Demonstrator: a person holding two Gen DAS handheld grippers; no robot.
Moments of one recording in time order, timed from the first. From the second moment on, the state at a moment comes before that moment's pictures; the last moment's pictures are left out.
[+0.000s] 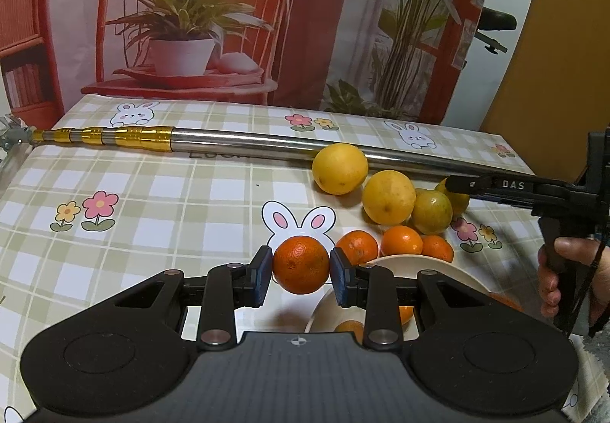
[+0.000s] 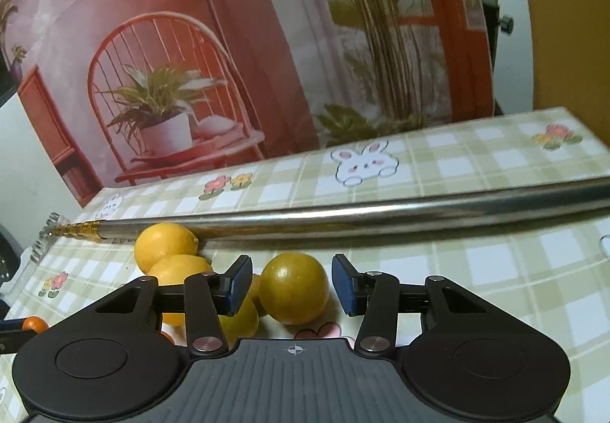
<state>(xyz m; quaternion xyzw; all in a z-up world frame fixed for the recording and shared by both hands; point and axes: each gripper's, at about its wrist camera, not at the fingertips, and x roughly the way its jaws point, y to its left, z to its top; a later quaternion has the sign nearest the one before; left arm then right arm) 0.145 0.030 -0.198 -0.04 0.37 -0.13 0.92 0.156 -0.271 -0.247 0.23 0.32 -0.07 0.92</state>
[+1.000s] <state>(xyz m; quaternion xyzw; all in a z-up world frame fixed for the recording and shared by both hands) 0.135 0.014 -0.201 0.00 0.37 -0.17 0.91 0.105 -0.262 -0.229 0.28 0.29 -0.08 0.91</state>
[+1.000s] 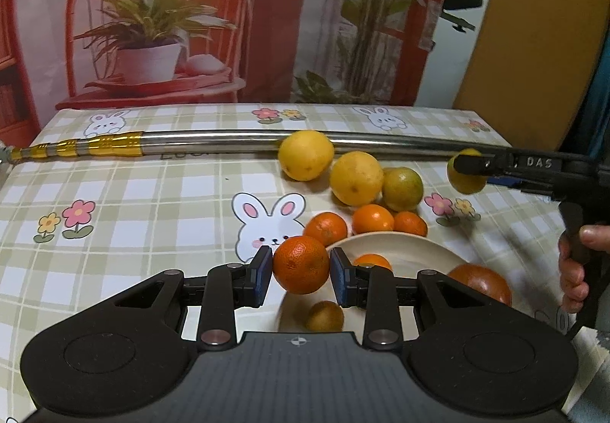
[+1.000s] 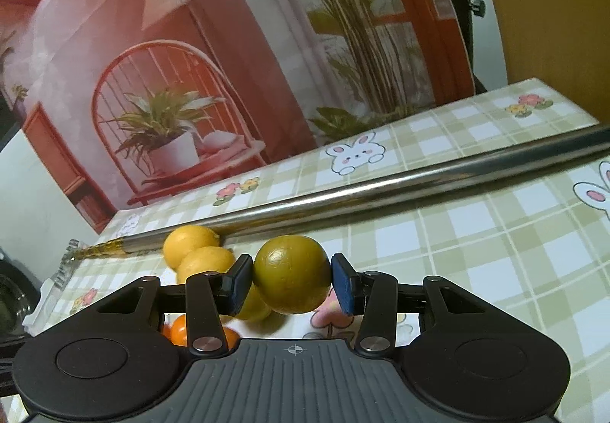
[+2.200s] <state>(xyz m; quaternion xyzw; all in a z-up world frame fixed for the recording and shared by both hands) 0.151 -0.013 -0.213 0.04 0.39 -0.22 0.89 0.086 -0.222 -0.195 0.24 0.31 0.01 0.92</state>
